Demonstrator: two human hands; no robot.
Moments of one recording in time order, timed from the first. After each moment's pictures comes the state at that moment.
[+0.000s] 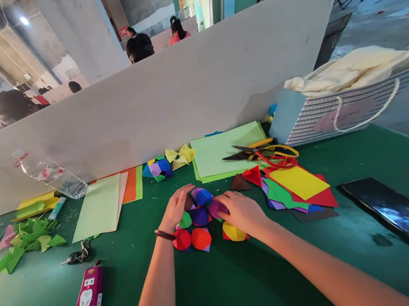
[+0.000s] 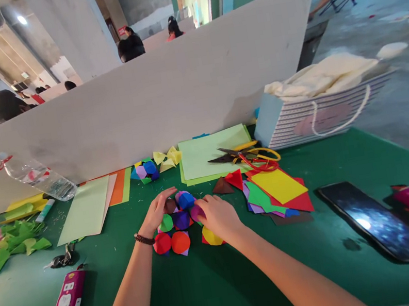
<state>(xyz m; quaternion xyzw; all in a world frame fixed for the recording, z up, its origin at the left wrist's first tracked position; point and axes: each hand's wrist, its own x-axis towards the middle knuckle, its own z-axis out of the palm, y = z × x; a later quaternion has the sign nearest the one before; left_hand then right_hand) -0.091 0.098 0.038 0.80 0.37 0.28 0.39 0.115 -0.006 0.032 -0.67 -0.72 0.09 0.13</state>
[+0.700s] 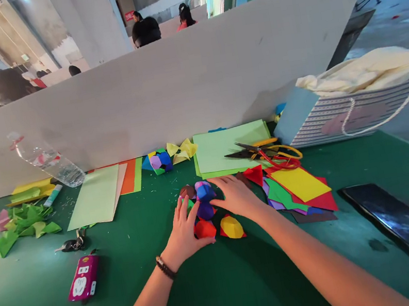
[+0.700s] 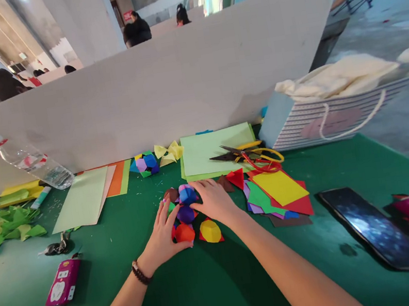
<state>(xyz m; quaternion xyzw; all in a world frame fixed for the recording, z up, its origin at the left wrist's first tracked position) -0.104 0.013 0.015 0.87 0.41 0.16 0.24 0.131 0.024 0.032 -0.65 -0.74 0.06 0.16</state>
